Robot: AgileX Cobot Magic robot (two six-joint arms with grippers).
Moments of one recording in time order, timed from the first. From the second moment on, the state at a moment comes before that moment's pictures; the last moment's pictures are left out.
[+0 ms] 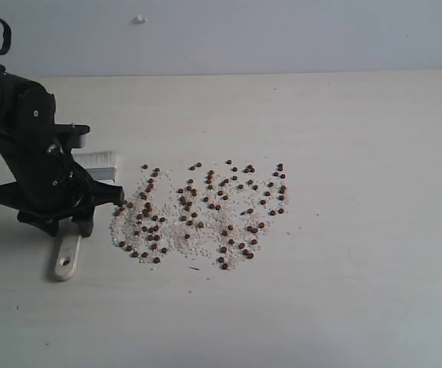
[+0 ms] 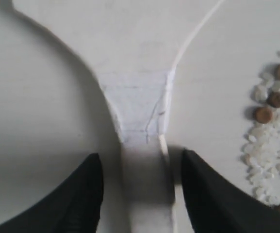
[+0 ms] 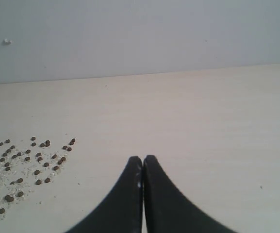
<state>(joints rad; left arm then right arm) -0.40 1.96 -1.06 0.07 0.69 -0.42 0.11 0.01 -0.01 0.00 0.31 0.08</state>
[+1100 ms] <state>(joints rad) -0.40 1.88 -1.33 0.10 1.07 -0.14 0.11 0.01 -0.01 0.00 0.31 0.08</state>
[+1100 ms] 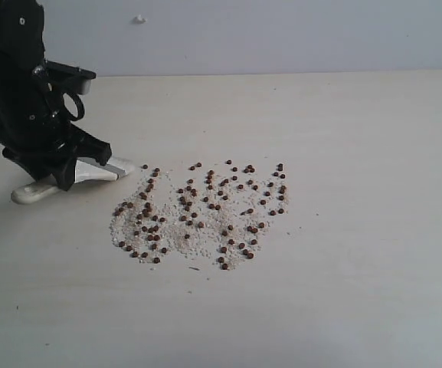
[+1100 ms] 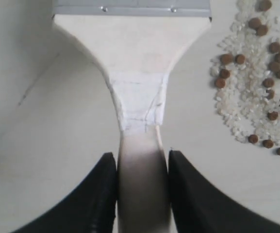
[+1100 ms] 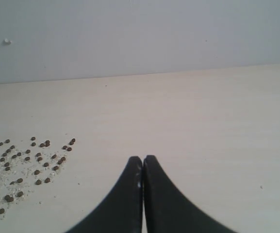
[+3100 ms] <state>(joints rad) -0.40 1.88 -1.68 -0.08 1.19 0.09 0.13 1.61 -0.62 -1.11 -1.17 0.59</state>
